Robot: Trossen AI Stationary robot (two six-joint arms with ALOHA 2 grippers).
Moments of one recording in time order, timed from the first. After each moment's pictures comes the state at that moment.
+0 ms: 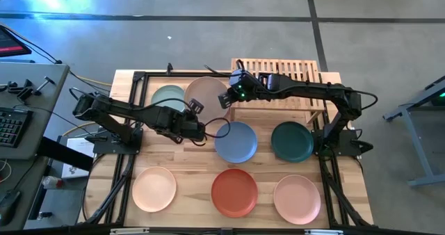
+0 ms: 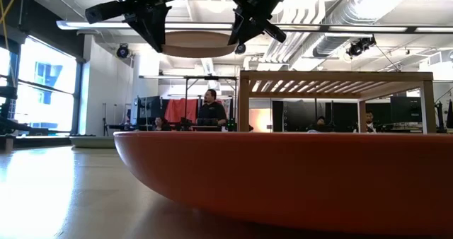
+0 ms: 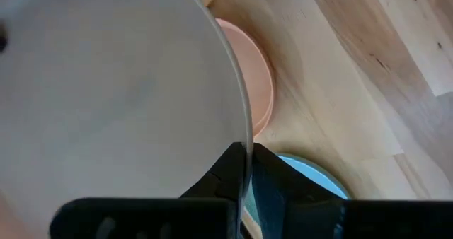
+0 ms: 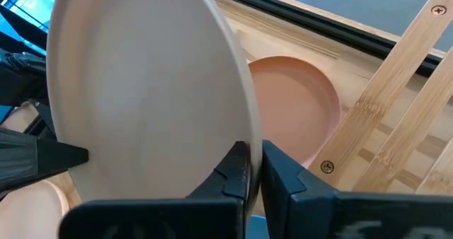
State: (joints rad) left arm -0.16 1.52 1.33 -1.12 -0.64 0.56; right arm -0.19 1.72 1.62 -0.69 0.21 0.70
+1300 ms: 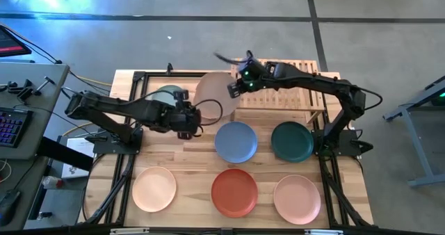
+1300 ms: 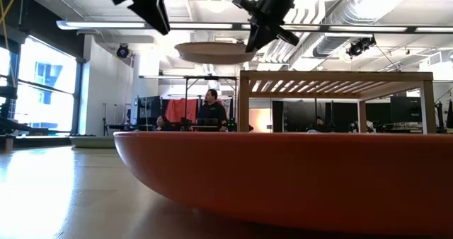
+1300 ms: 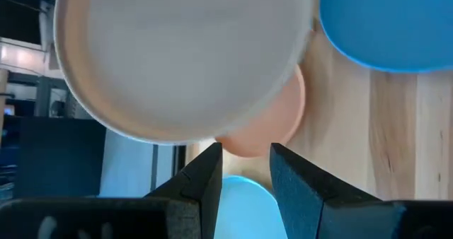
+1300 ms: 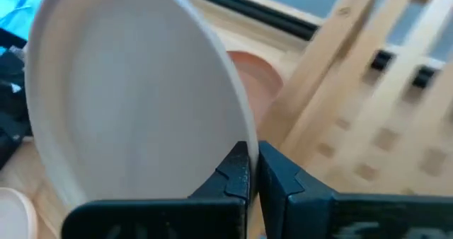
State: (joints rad) left arm -0.16 1.41 1.33 -1.05 -0.73 0.09; right arm -0.34 1.67 1.62 -0.81 0.15 0.65
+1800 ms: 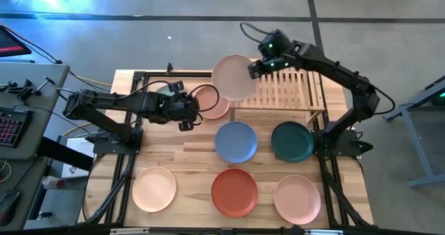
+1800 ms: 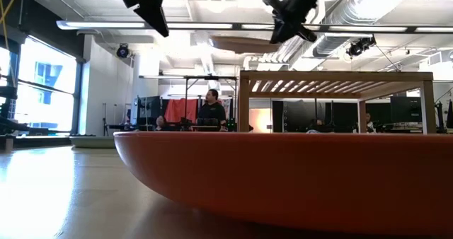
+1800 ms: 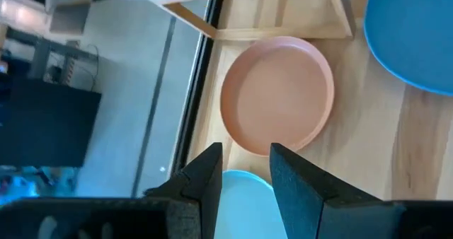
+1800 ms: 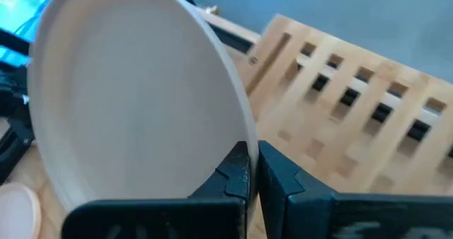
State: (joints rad) left arm -0.05 1.38 1.33 -1.05 -0.70 0.01; right arm -0.61 1.56 1.62 -0.91 -0.09 0.44
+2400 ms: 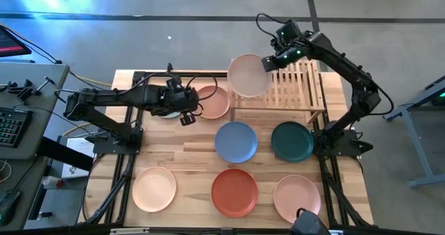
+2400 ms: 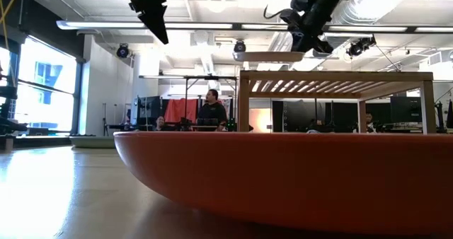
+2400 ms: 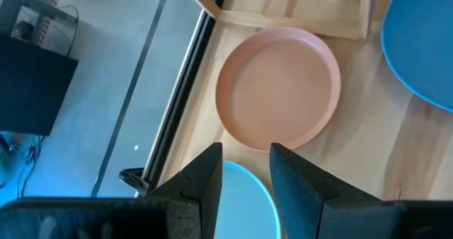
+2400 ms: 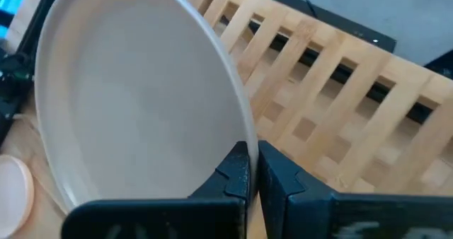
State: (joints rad) left arm 0.06 1.38 1.33 -1.04 -0.62 -0.05; right arm -0.83 1.57 1.62 -1.07 -0.28 0.28
